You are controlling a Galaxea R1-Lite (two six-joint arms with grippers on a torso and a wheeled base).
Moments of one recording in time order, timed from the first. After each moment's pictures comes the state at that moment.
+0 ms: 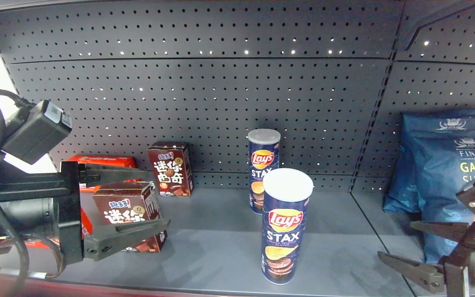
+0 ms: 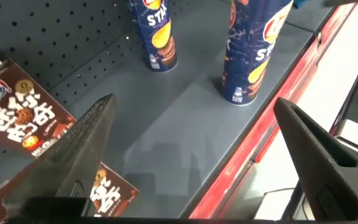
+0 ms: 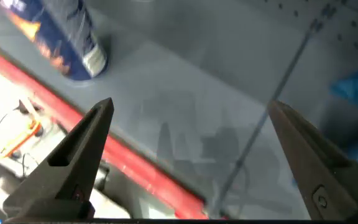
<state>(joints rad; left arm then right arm) -0.29 1.24 -0.81 -0.04 -0.59 0.25 0.49 1.13 -0.50 -0.17 0.02 -0.06</state>
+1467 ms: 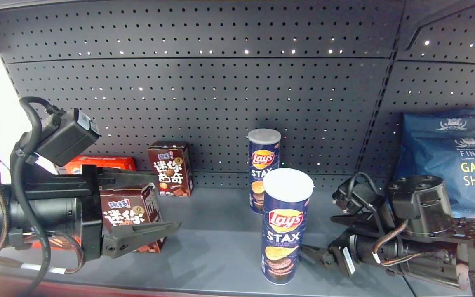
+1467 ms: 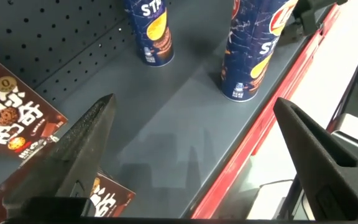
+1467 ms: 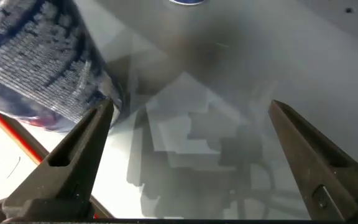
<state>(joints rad) -0.30 1.29 -0.82 -0.04 -0.59 0.26 0.65 1.61 -0.60 -0.47 -0.03 -0.06</state>
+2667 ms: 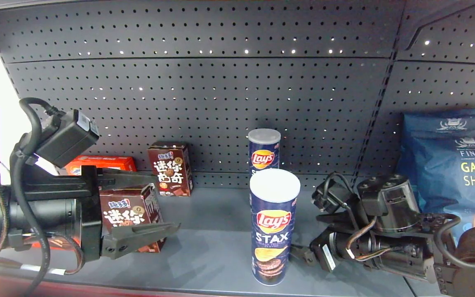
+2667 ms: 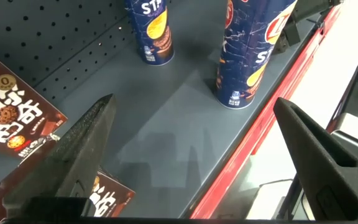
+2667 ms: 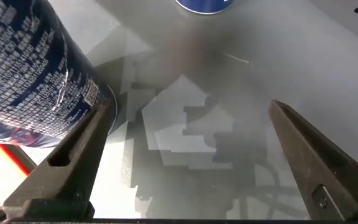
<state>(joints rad) -0.30 1.29 -0.81 -0.04 -0.59 0.26 0.69 1.70 -0.68 -0.47 -0.05 -0.06</state>
